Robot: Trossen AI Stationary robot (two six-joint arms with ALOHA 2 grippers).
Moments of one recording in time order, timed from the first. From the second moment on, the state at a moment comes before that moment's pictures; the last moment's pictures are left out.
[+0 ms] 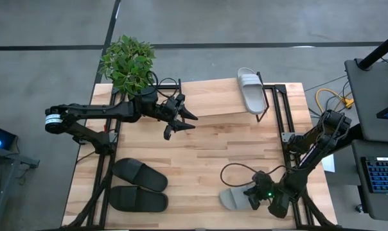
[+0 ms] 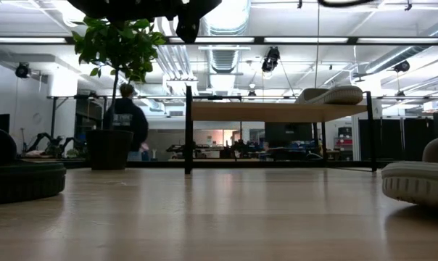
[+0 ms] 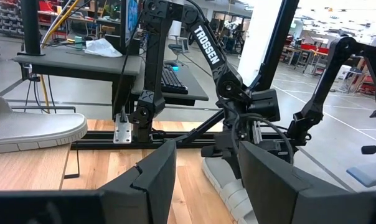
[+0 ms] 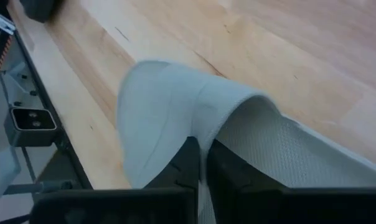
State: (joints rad) left arm 0.23 1.30 0.93 0.36 0.51 -0.12; right arm 1.00 1.54 0.73 -0.30 0.60 1.80
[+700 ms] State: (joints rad) left arm 0.23 1.30 0.93 0.36 0.51 -0.12; right arm 0.99 1.48 0.76 -0.29 0.92 1.63
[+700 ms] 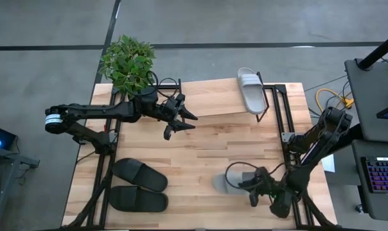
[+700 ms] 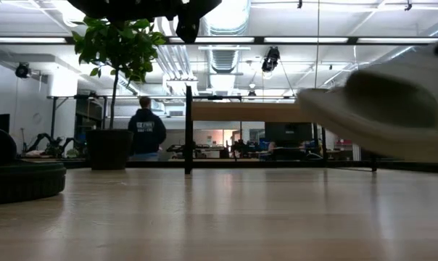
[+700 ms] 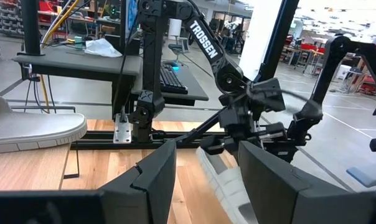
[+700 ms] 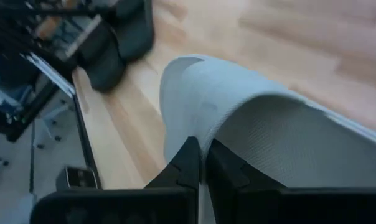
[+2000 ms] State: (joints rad) left arm 0.21 1.33 0.92 0.44 0.46 -0.13; right arm 0.86 1.34 0.76 -0.27 1.57 0.97
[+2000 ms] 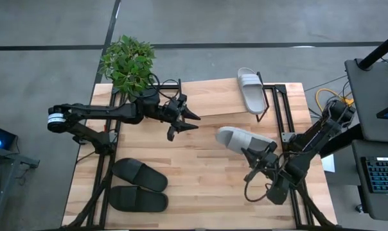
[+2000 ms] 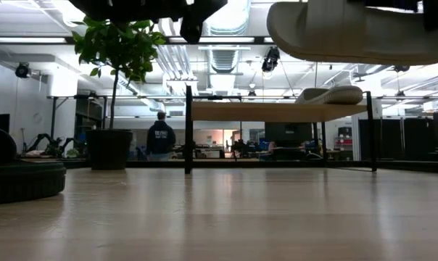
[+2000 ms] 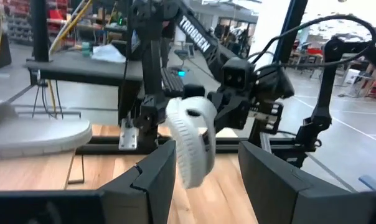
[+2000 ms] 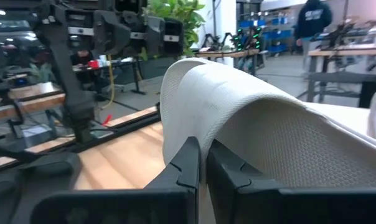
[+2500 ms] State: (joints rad) left arm 0.16 1.48 0.96 0.57 0.47 -0.15; right arm 0.77 1.26 0.77 -0.27 1.57 0.80
